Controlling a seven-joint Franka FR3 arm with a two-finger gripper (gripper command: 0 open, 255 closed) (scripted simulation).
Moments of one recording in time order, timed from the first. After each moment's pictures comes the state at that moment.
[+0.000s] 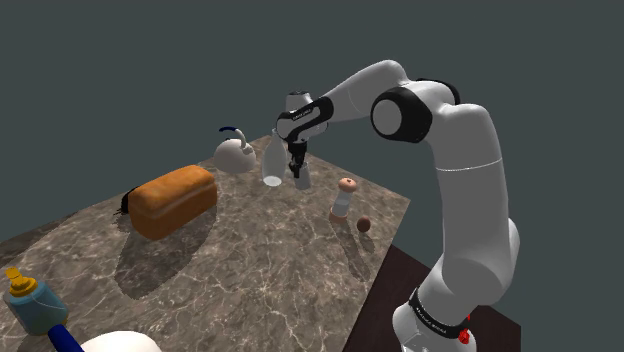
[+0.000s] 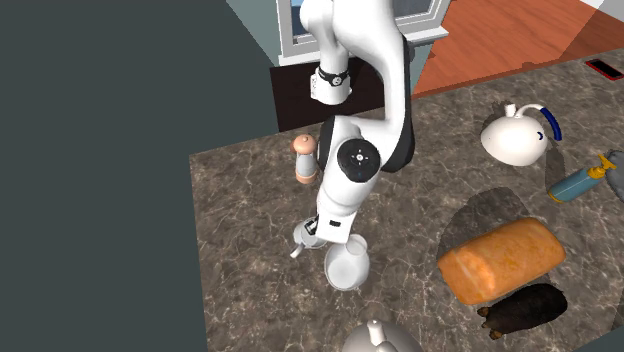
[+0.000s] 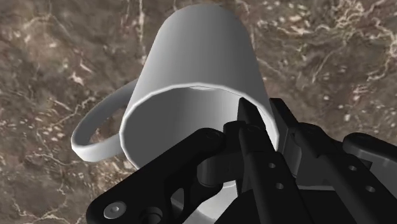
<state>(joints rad) -0.08 0.61 -0.20 -1.65 -0.01 2.18 -0.62</state>
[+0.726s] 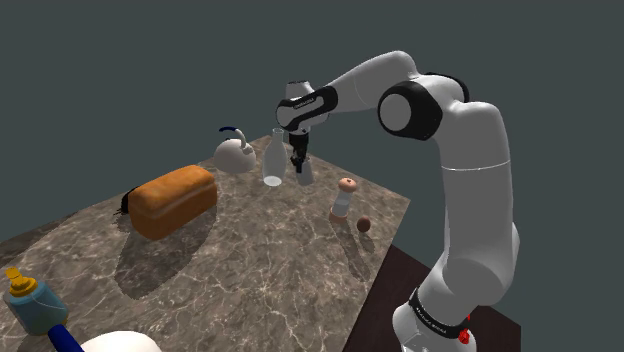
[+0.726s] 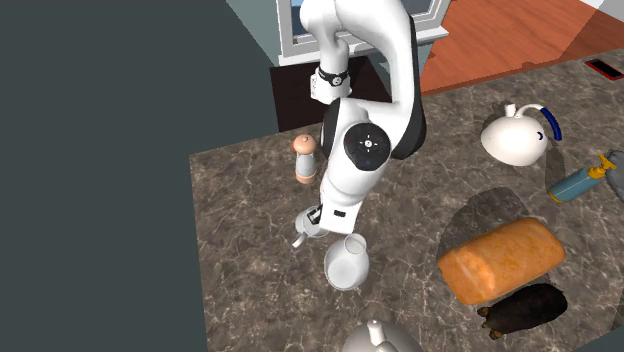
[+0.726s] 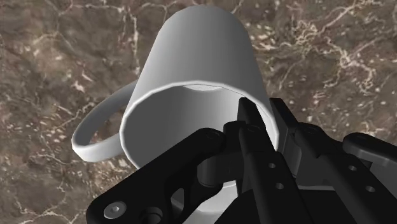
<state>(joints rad) -0.07 0.55 -0.20 -1.63 -0.02 2.04 -0.62</state>
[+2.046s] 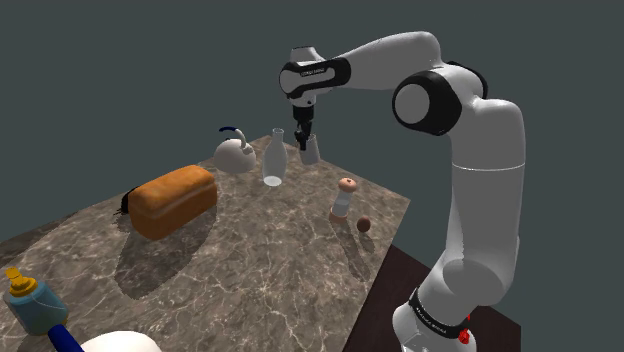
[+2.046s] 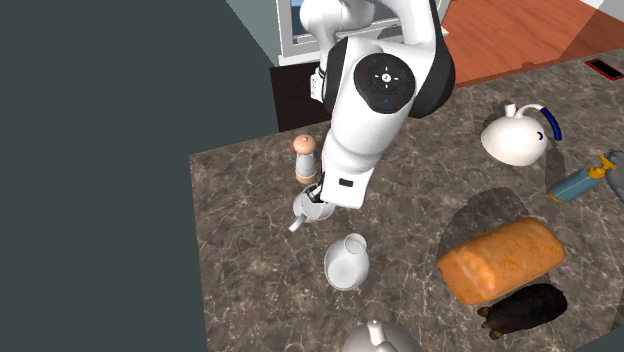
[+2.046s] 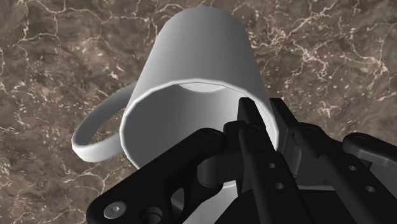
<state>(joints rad) -0.06 0.44 -0.21 -1.51 -0.03 1.82 -0.63</state>
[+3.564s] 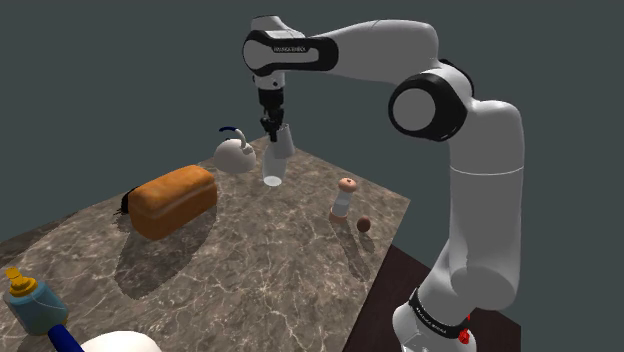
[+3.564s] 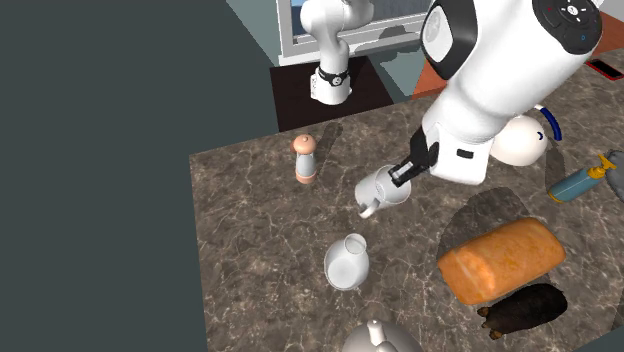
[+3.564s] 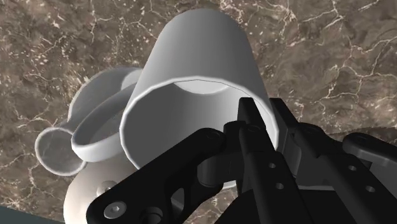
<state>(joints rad) 0.09 0.45 -0.15 -1.33 -0.03 1.63 -0.42</state>
